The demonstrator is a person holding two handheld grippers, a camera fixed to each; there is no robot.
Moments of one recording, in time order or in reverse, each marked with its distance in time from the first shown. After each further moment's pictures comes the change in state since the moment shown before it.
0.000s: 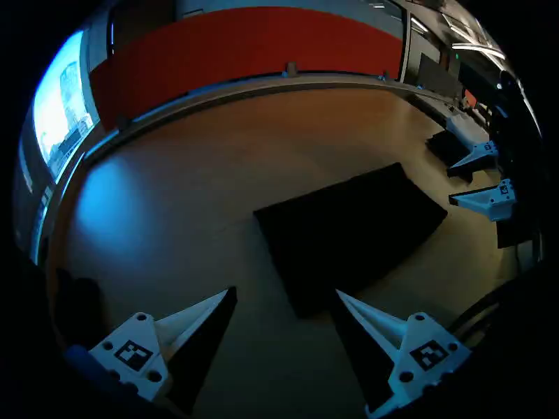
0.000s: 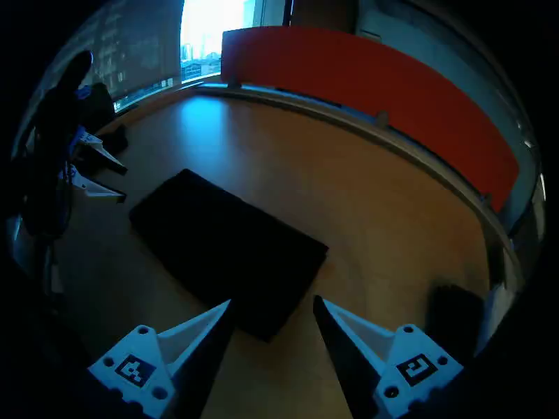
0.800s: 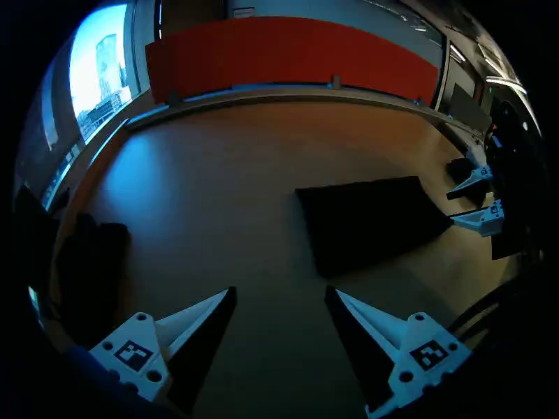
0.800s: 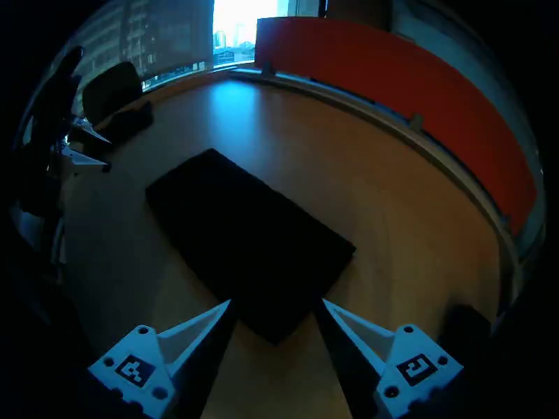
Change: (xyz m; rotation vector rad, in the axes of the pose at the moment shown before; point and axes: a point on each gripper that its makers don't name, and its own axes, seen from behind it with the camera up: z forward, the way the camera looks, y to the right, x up) left arm -0.048 -0.026 -0.058 0.120 0.032 -0.182; right arm -0.010 -0.009 0.019 0.119 -0.048 -0.114
